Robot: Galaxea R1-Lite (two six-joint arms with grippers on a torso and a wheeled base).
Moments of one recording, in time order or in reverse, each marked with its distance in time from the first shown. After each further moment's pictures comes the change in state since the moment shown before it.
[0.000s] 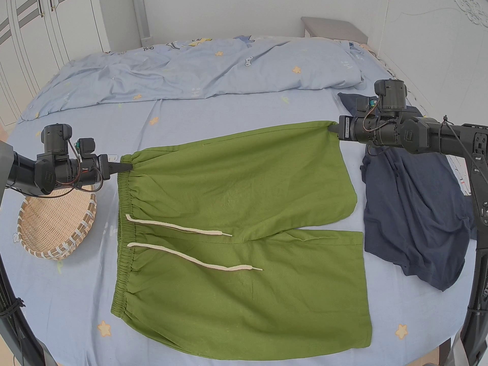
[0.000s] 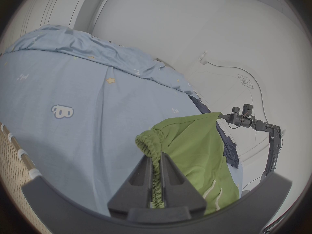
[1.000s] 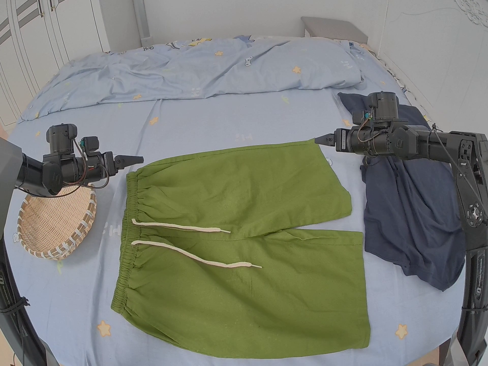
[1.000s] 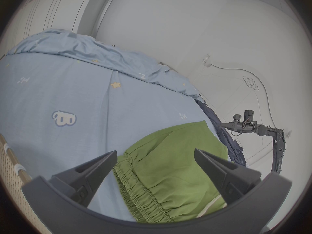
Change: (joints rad) left arm -0.016 0.062 -0.050 -0.076 0.055 -0.041; right arm 0.000 0.100 -0.082 0.064 -0.025 0.004
